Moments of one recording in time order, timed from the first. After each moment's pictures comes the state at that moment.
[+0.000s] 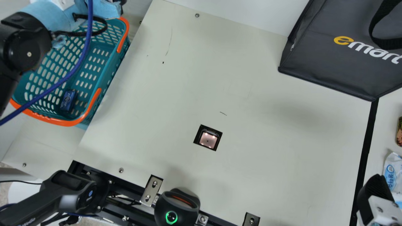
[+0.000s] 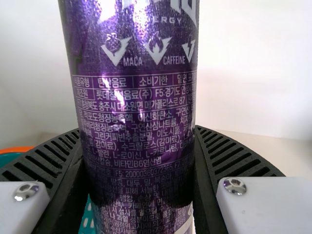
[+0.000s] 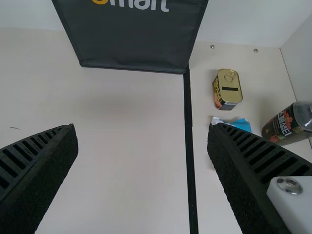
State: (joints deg) left arm -0.3 69.7 -65.5 3.0 28.4 -9.0; right arm 0.6 42.6 -69.8 -0.9 69.6 0.0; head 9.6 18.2
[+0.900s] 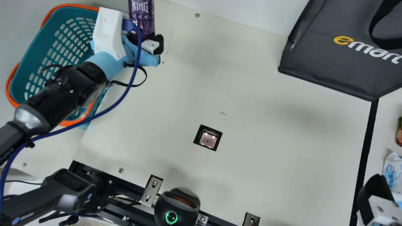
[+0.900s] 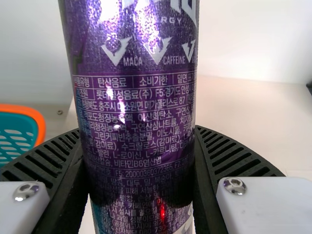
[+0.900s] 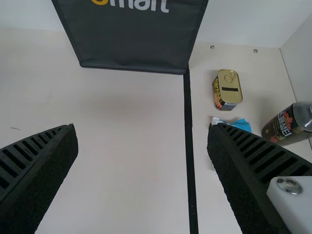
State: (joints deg) left arm -7.4 75.8 -41.4 19.1 3.1 -29.2; right arm 0.6 42.6 -69.8 -0.9 69.5 0.0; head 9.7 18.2
